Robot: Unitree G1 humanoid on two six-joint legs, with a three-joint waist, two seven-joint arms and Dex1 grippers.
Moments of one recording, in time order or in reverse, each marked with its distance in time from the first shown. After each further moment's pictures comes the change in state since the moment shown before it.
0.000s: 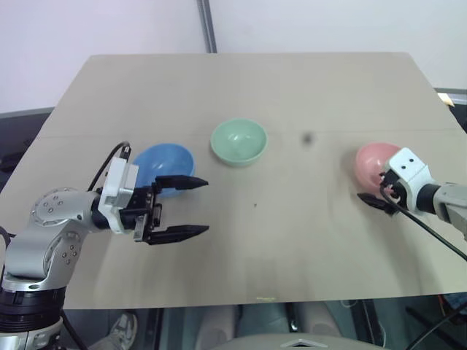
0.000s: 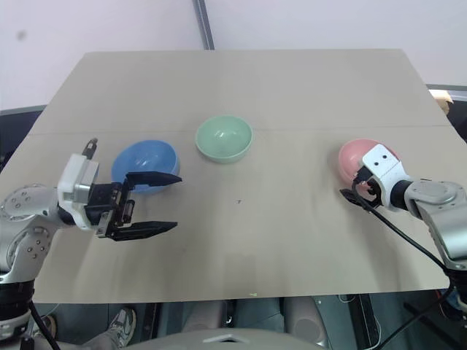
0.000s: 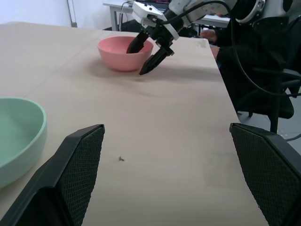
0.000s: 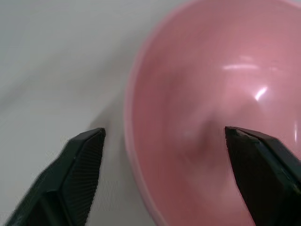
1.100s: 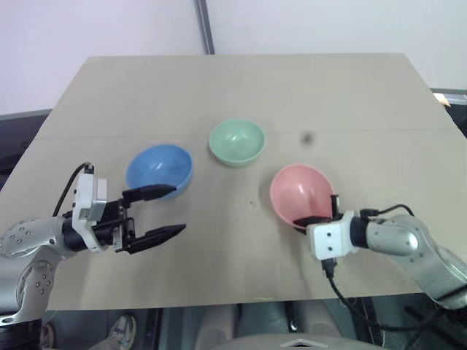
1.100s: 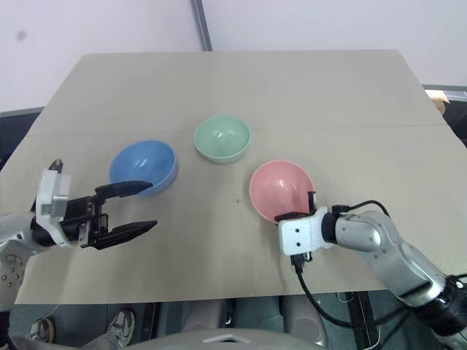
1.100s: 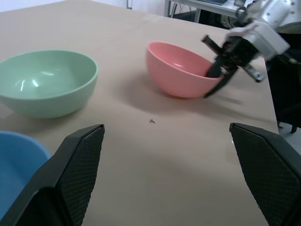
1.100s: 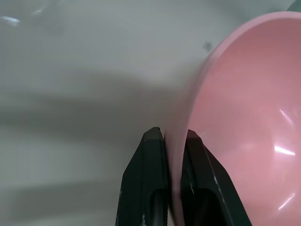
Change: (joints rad) left arm 0.241 -0.004 0.202 0.032 0.009 -0.038 0.056; right arm -0.007 0.115 0.494 -0.199 -0.503 -0.751 0.165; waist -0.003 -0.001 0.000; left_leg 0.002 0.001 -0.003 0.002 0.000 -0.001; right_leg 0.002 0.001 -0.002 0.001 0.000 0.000
